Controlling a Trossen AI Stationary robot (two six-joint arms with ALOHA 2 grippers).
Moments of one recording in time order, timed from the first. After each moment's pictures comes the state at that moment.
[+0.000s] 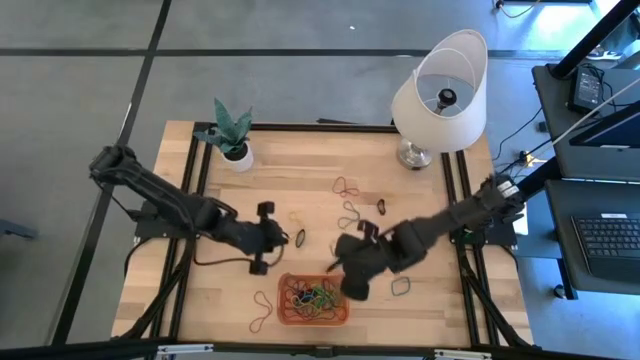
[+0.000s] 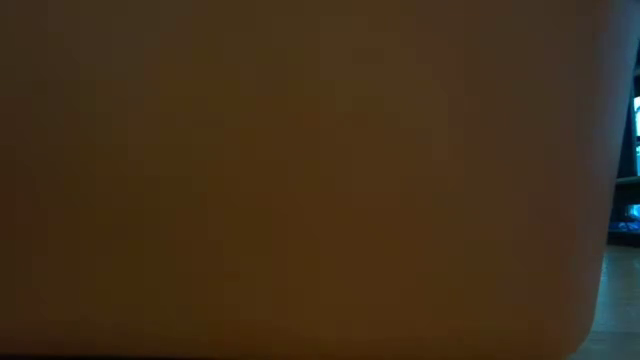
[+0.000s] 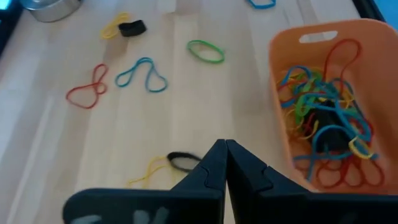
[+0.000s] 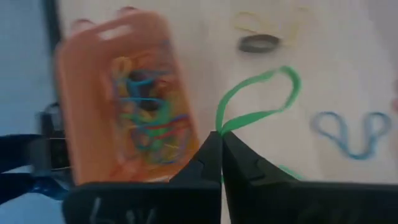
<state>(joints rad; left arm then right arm) -0.43 1.28 0.97 -0.50 -0.37 -0.23 0.46 1.79 1.66 -0.95 0.28 0.70</state>
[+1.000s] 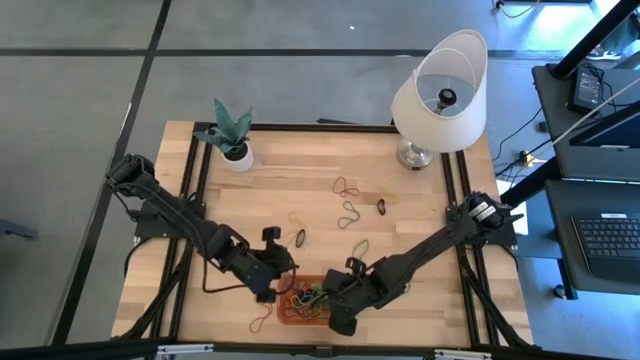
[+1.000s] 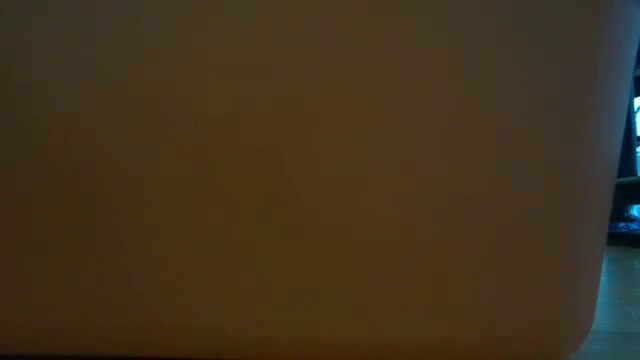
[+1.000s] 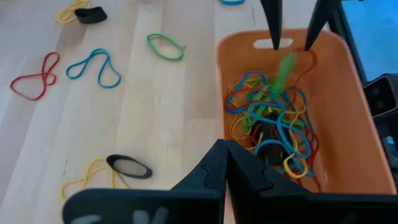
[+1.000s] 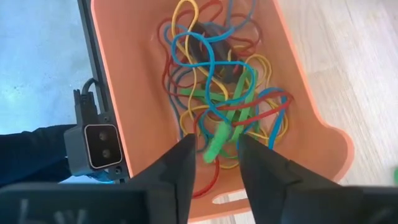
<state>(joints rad) -0.58 1.51 1.16 -0.55 -0.43 -0.45 0.56 2.01 1.67 -0.73 0.16 0.86</state>
